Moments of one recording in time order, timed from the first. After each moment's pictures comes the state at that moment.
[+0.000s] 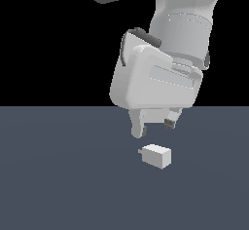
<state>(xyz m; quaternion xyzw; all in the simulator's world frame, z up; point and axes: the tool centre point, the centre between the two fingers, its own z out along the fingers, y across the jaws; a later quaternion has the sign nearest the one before) -0.080 -0.056 0.062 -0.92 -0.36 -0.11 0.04</state>
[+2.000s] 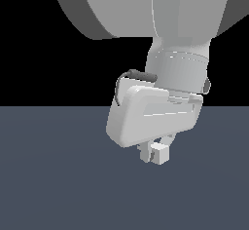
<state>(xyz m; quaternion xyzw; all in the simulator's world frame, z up) -0.077 -0.055 0.017 -0.93 -0.34 -0.12 0.04</state>
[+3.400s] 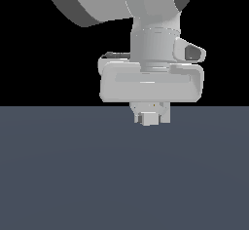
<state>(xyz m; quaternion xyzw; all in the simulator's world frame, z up) -0.032 -0.051 0.072 -0.99 -0.05 -0.13 0.01</state>
